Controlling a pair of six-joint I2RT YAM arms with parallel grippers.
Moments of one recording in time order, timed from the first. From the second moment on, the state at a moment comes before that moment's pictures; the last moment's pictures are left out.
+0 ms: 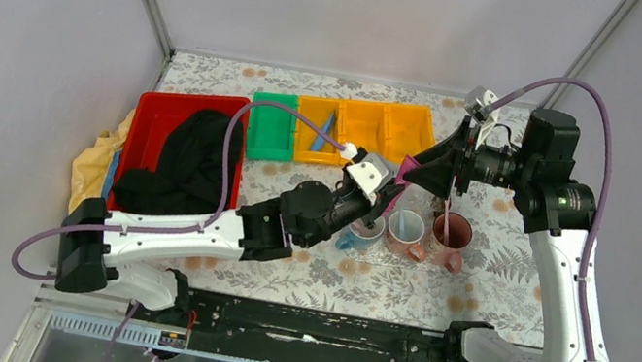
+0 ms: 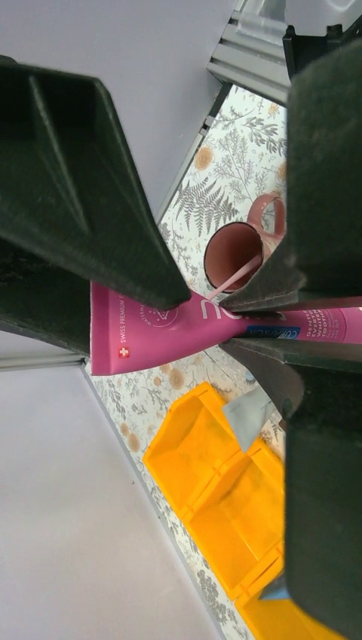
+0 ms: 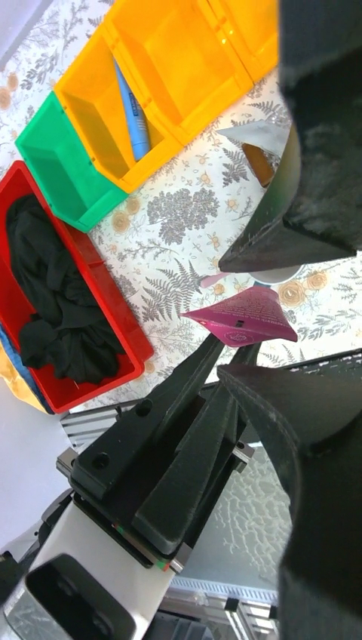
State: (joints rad) left arm -1.21 1.34 1.07 0.34 -0.38 -0.02; right arm 0.16 1.13 1.43 -0.78 -1.12 -0.16
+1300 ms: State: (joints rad) left arm -1.19 0.85 0.53 0.40 -0.54 -0.09; right arm 0.03 1.11 1.24 -0.62 -0.78 -0.21
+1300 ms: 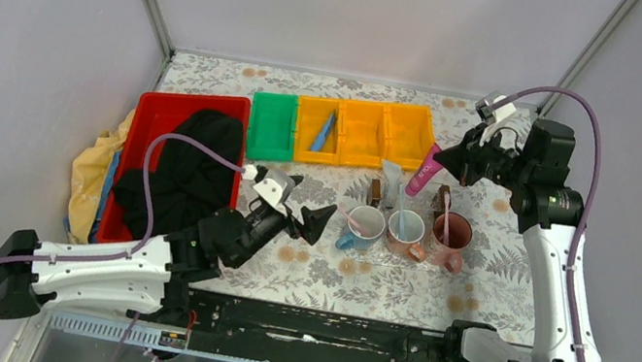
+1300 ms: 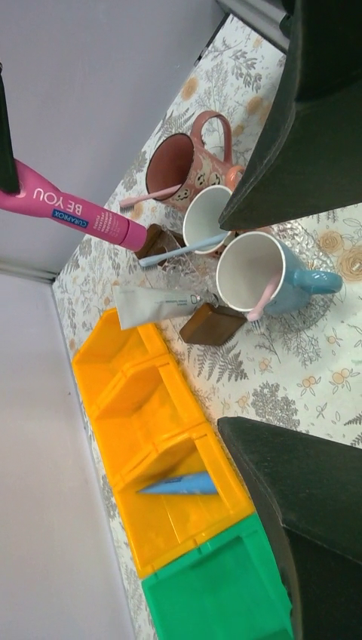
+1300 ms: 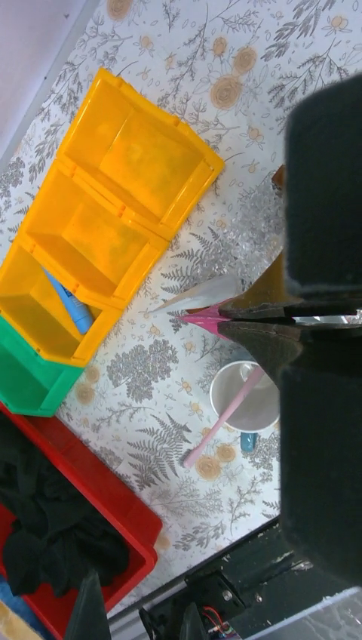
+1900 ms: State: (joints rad) left arm -1.06 0.91 0.60 0.32 -0.54 -0.09; right arm 0.03 1.26 1.18 -0.51 -0.73 -0.34
